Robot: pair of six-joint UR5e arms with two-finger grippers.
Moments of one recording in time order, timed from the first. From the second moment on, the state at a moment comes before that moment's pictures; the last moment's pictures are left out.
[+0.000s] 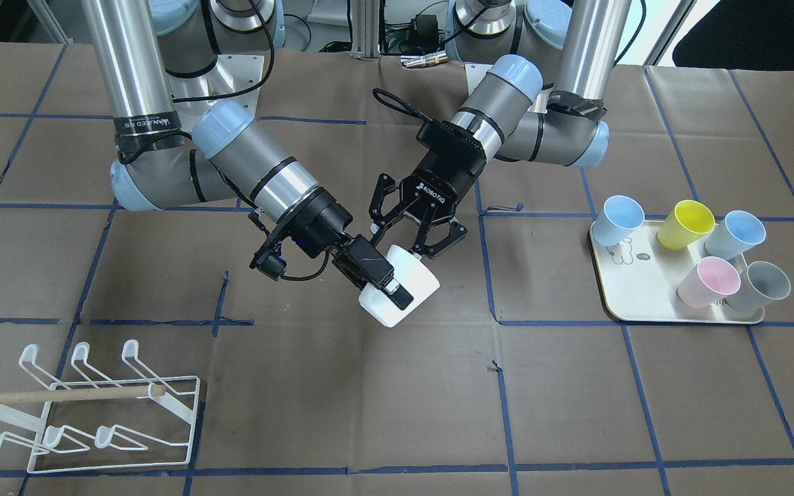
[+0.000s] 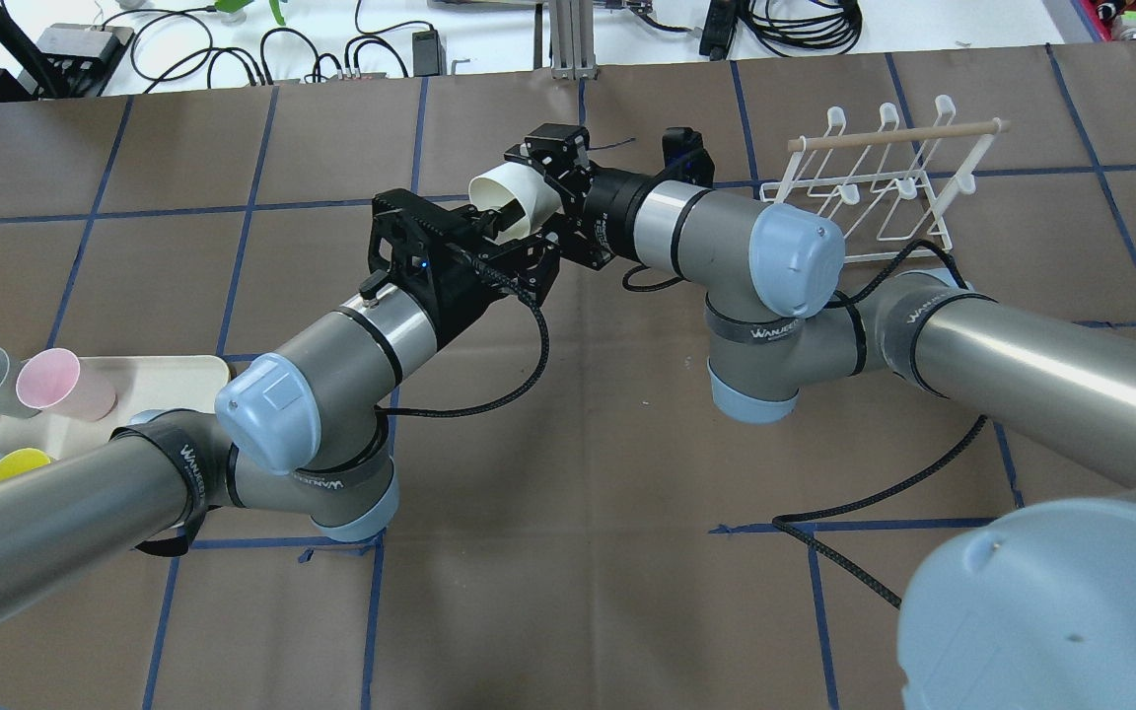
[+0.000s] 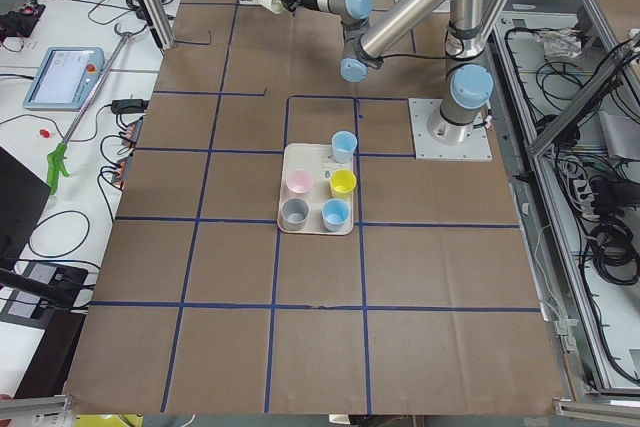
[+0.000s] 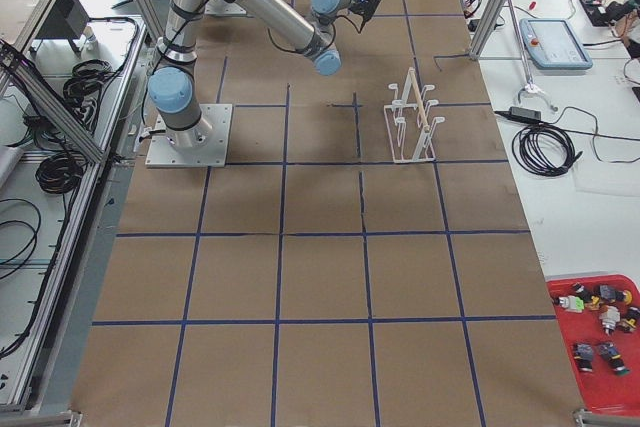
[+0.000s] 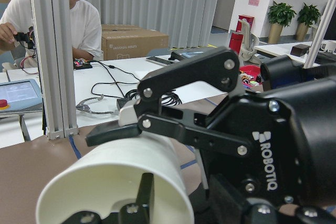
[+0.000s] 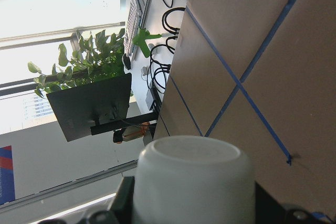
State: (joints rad) left arm -1.71 -1.88 -2.25 0.63 1.07 0.06; right arm 1.77 -1.10 1.94 -3.52 -0.94 1.47
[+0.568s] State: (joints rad) left arm -1.67 -1.84 -2.28 0.63 1.08 0.06; right arm 1.66 -1.11 1.90 -3.52 -0.94 1.41
